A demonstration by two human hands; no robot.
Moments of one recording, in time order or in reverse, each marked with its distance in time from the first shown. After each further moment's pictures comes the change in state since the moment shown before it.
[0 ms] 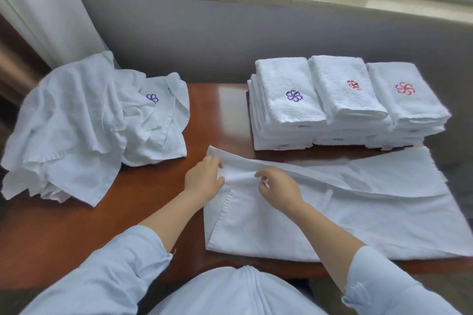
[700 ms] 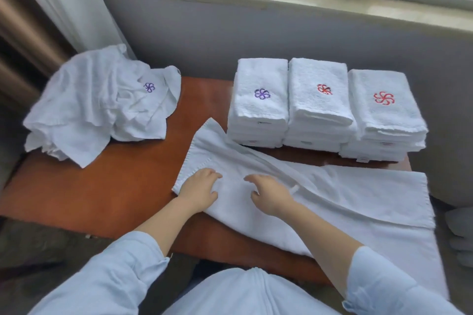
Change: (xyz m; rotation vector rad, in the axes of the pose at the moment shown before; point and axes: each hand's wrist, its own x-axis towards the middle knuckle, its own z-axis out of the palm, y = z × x) left_hand -0.047 0.113 0.058 0.074 -0.138 -0.041; right_hand -0.024 0.110 -0.061 -0.095 -0.323 -0.285
